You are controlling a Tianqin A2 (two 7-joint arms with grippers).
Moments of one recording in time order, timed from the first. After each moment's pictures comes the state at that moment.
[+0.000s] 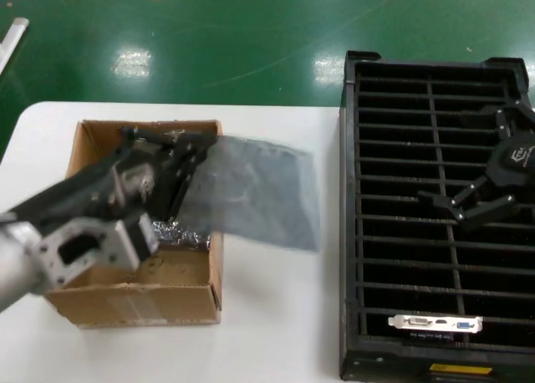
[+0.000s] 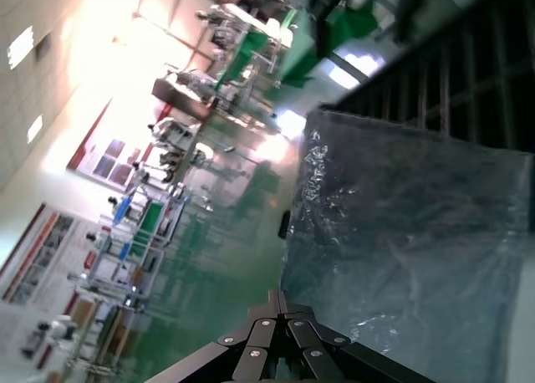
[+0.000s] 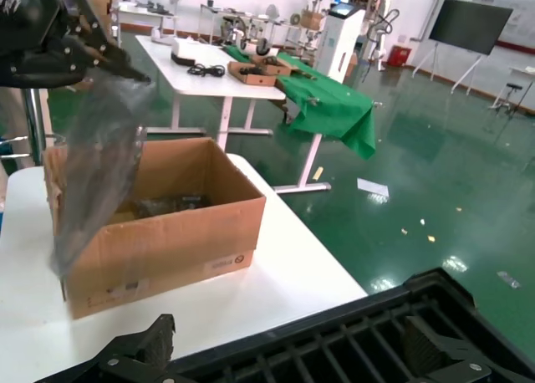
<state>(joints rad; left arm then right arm) -0.24 -0.70 1.62 -1.97 -1.19 0.58 0.05 0.87 0.72 -1.89 1.22 1.69 -1.06 0.18</state>
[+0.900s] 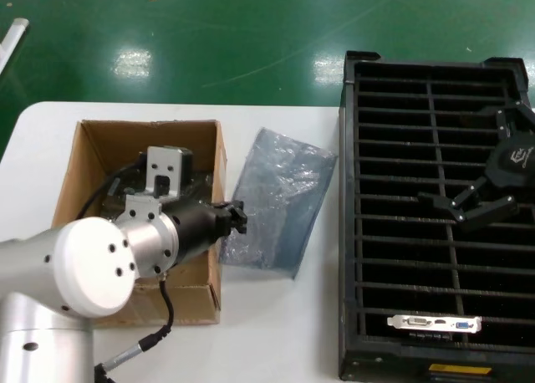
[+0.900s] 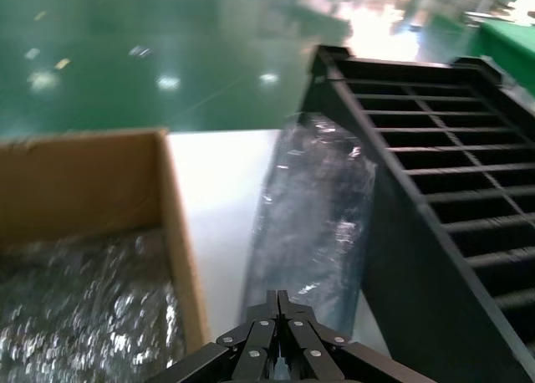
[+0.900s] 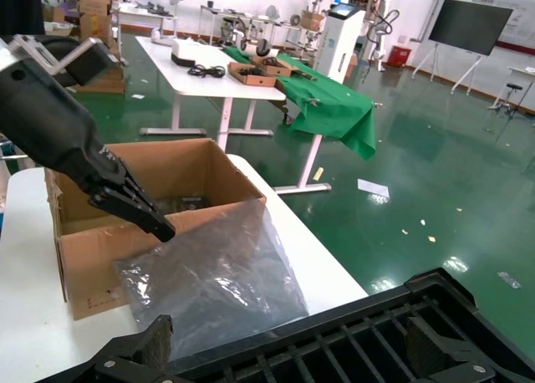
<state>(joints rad) -0.57 0.00 1.45 -1.58 -0.41 1.12 -1.18 0.87 0.72 -1.89 1.22 1.69 -1.06 0.18</state>
